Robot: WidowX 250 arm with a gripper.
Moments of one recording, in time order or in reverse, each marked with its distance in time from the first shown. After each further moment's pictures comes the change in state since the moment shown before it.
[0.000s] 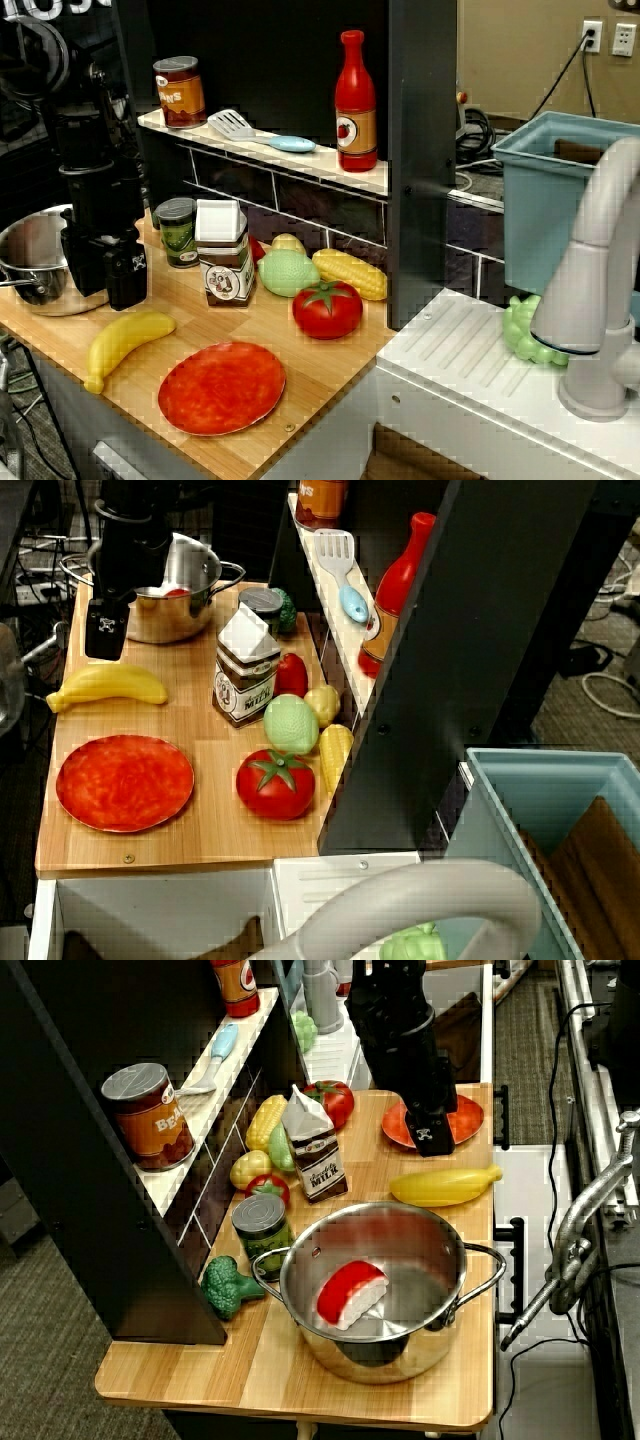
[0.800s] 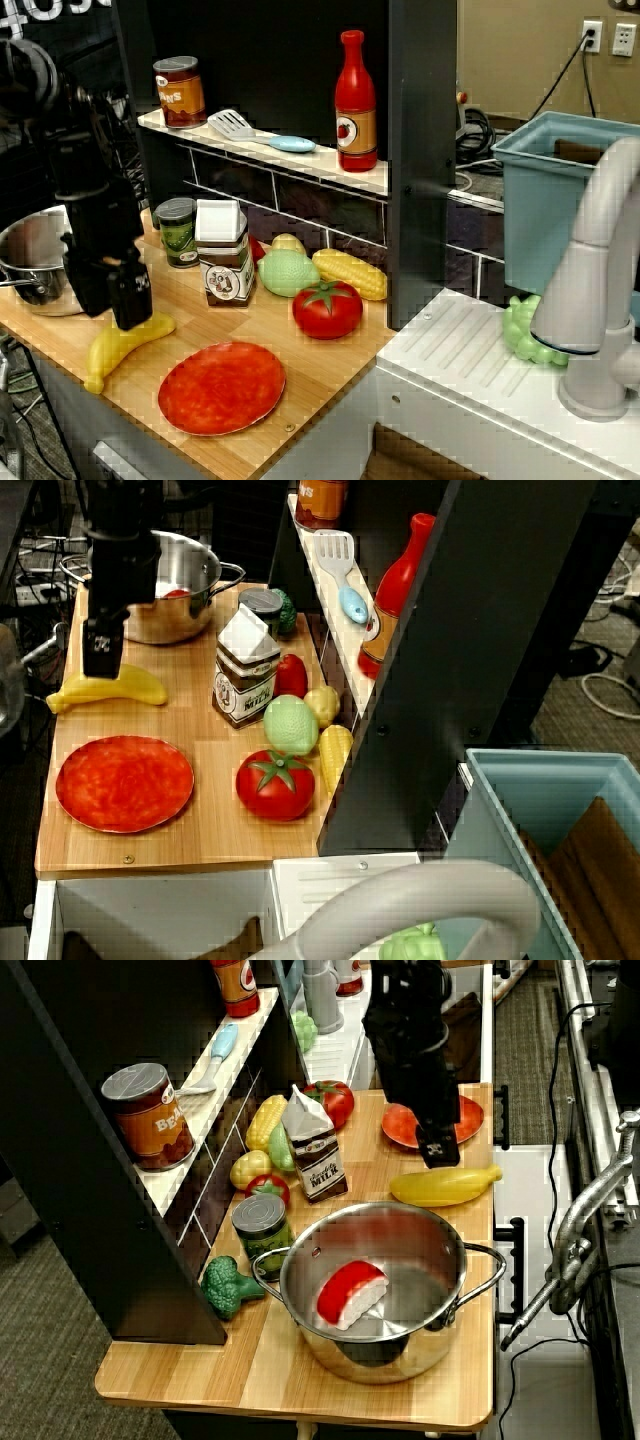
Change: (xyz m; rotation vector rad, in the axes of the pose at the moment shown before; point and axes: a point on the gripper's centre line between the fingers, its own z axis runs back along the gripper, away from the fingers) arm -0.001 -0.004 -0.020 -0.035 -0.061 0.023
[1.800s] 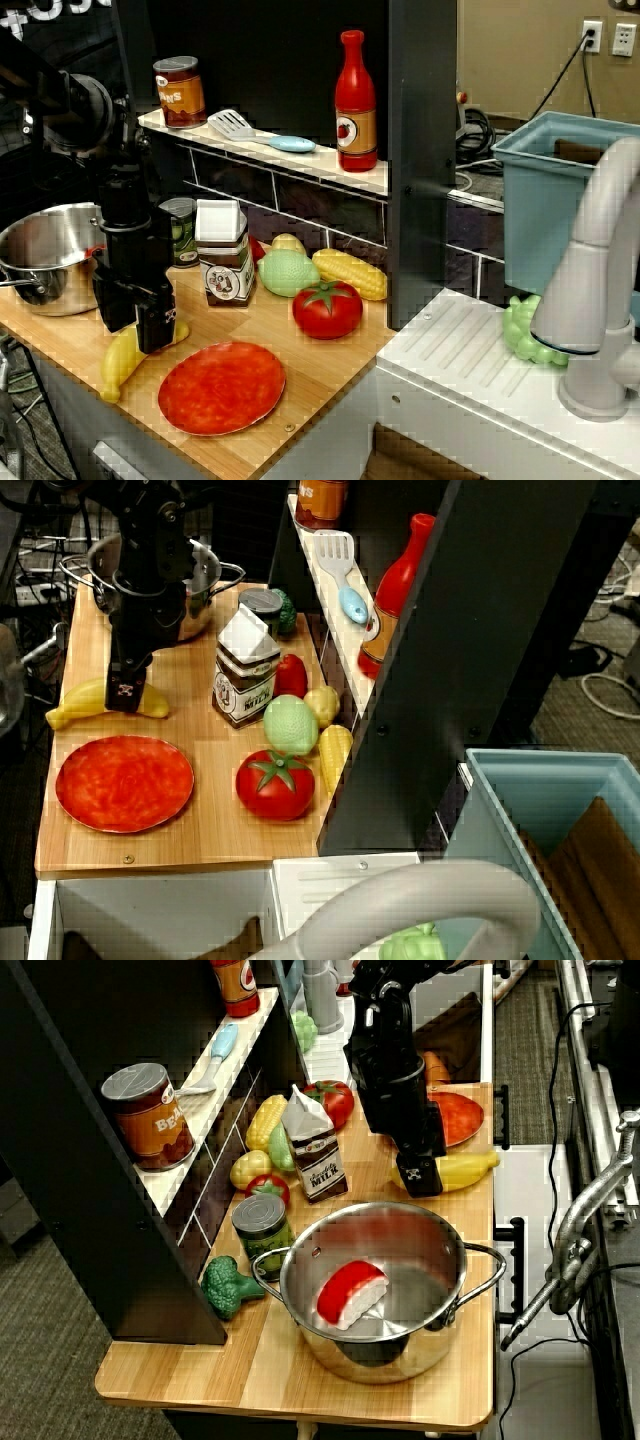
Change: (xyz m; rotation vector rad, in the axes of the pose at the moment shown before) arm 0.017 0.008 -0.028 0.158 0.058 -0.016
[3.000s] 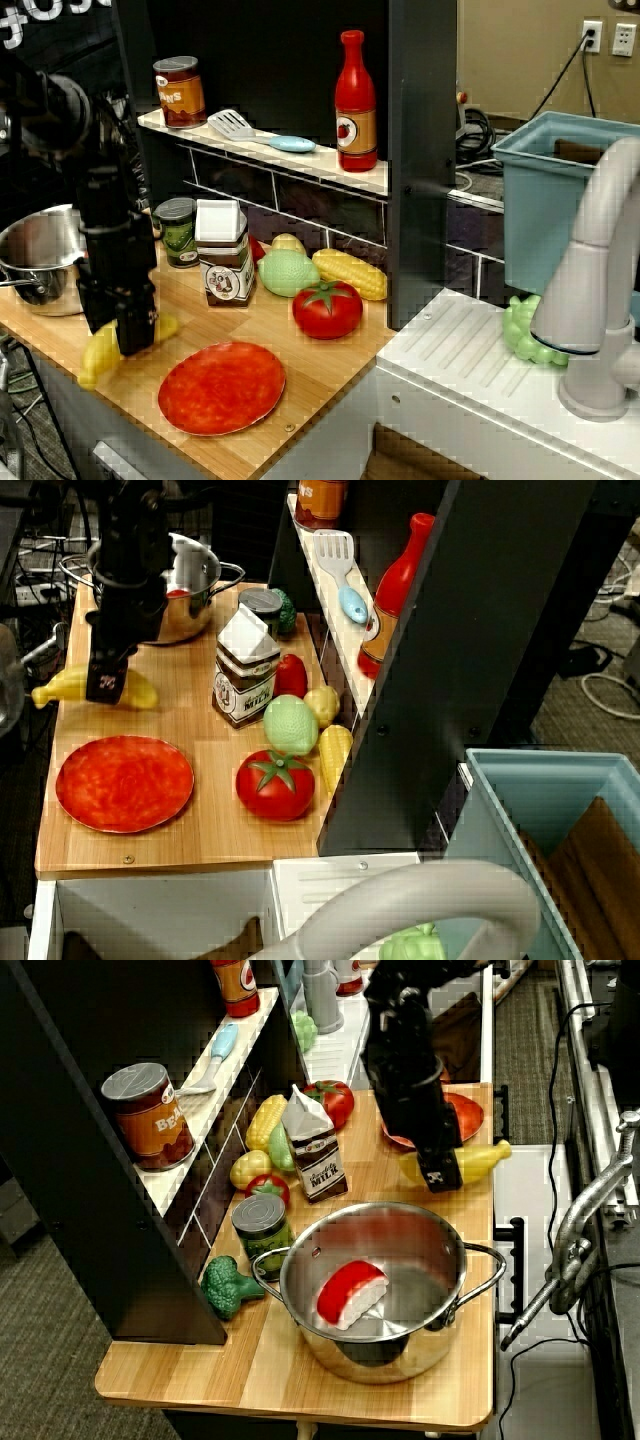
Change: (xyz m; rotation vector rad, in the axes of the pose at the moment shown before) arm -0.015 0.001 0.004 -0.084 0.018 0.031
